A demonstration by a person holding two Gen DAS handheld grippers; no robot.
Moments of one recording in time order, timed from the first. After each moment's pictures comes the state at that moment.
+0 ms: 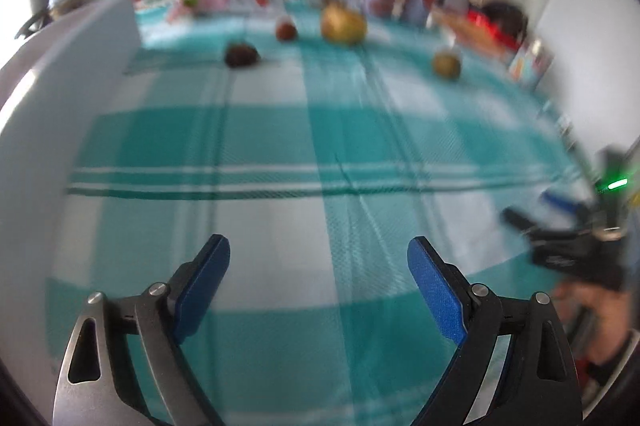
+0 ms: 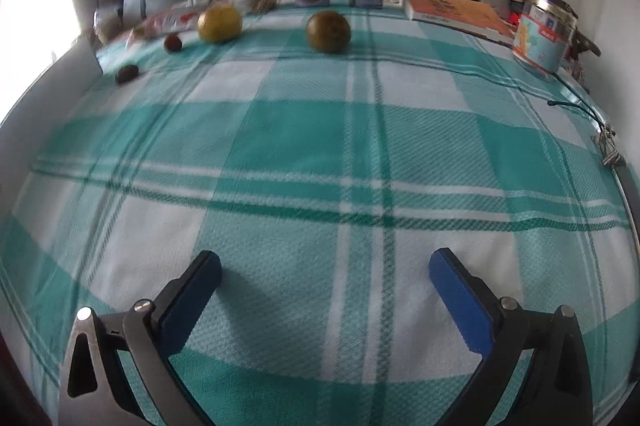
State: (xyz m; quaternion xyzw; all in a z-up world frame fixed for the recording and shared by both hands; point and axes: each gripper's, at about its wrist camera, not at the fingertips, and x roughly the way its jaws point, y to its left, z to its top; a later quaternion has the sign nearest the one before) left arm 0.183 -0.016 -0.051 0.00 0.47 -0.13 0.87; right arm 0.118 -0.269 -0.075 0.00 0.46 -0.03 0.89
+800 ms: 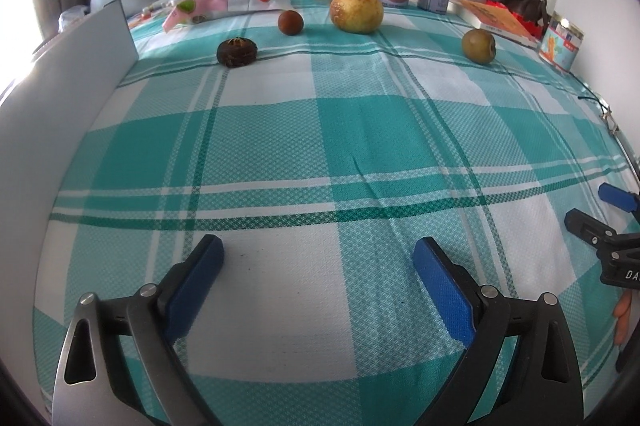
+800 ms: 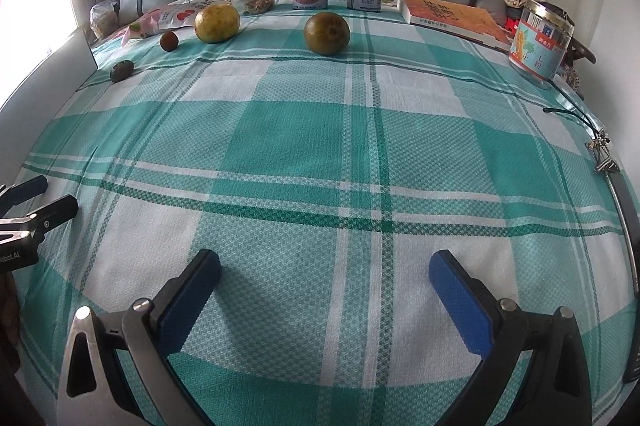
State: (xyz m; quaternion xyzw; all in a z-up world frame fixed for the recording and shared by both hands) left arm 0.194 -0.035 -0.079 0.04 0.44 -0.10 0.89; right arm 0.119 -0.269 -0.073 0.00 0.46 -0.03 0.89
